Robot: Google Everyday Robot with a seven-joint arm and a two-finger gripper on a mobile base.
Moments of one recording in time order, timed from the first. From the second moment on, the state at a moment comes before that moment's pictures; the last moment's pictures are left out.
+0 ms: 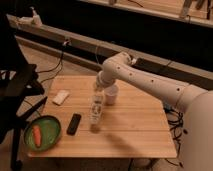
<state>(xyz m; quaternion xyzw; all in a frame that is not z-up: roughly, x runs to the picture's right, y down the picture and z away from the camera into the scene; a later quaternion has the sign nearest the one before) -0.031 0.006 0.823 -0.27 0.00 0.63 0.73</state>
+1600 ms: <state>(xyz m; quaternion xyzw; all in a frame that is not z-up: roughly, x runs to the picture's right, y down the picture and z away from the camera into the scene) -0.021 -0.068 0.826 -0.19 -0.03 0.62 0.76</state>
